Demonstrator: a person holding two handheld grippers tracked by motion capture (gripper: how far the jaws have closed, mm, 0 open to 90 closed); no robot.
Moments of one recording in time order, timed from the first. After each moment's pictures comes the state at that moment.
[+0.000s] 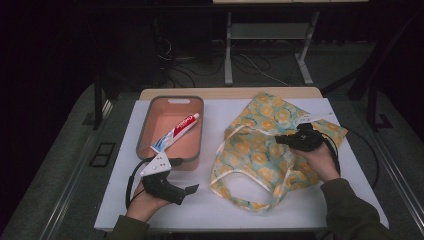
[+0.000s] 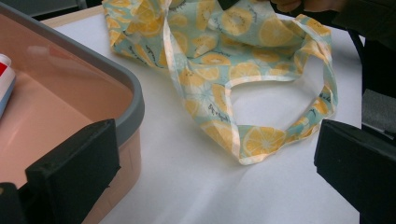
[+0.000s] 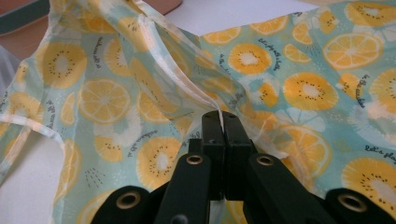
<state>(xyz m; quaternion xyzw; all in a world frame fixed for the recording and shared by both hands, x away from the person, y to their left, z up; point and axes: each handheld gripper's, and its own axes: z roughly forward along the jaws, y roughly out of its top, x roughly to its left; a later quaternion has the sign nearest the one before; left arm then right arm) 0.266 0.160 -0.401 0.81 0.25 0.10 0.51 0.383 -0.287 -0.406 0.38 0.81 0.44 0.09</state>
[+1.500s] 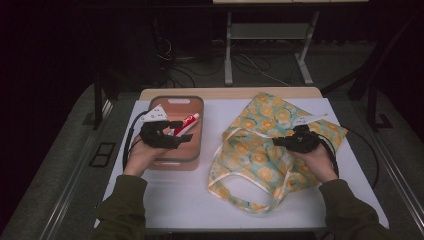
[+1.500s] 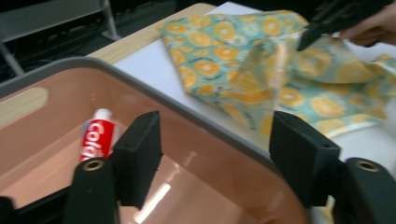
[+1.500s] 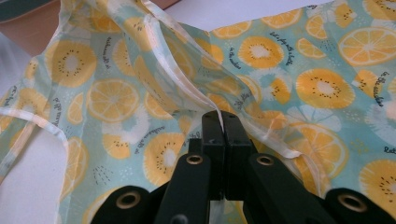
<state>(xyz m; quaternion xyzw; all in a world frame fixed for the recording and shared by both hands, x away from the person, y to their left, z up) 0.386 0.176 -0.360 0.82 0.27 0.13 0.48 0.381 -0.278 -0.409 0.37 0.82 0.43 0.08</state>
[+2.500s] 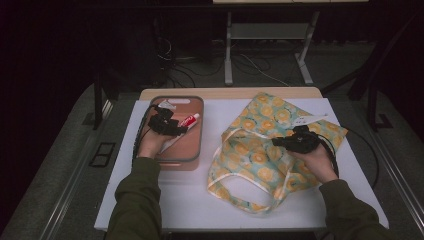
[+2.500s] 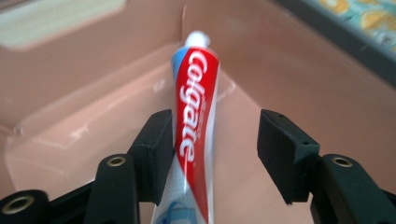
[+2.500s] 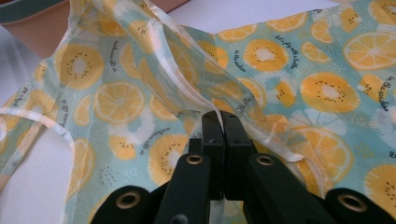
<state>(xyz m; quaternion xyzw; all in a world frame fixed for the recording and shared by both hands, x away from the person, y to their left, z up) 0.453 0.174 -0.408 0.85 0.40 0.13 0.33 0.379 -0.277 -0.407 0.36 0.82 0.43 0.08</state>
